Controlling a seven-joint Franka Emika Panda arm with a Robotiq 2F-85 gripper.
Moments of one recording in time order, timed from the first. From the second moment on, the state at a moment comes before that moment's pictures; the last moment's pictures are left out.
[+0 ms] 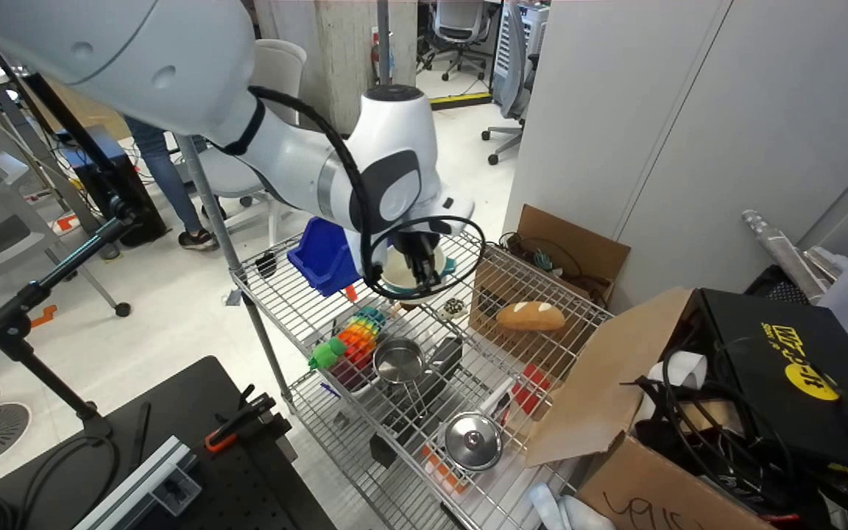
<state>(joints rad) 0.23 0.51 -0.08 -1.93 -0.07 2.57 0.63</state>
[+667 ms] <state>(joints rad) 0.06 0.71 -0.18 -1.64 -0.05 2.29 0.70</state>
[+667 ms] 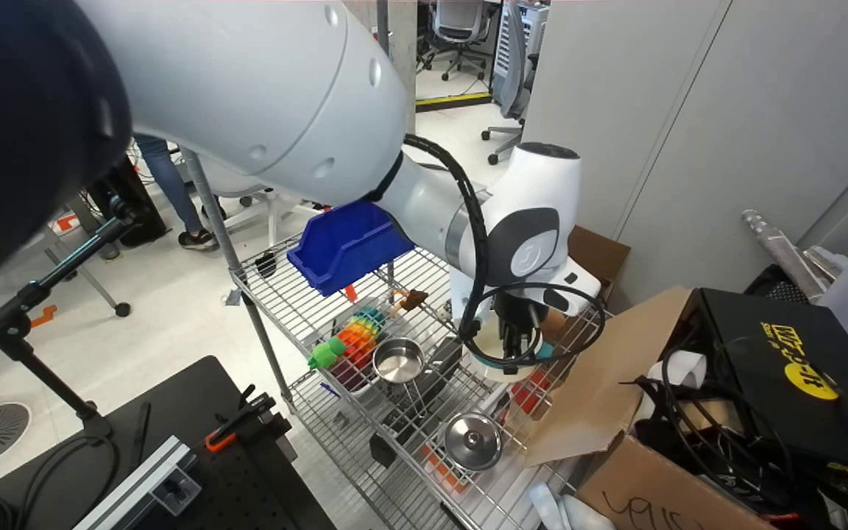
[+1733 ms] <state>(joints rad) 0.07 0.98 -0.18 -1.32 -0.05 2.07 0.79</state>
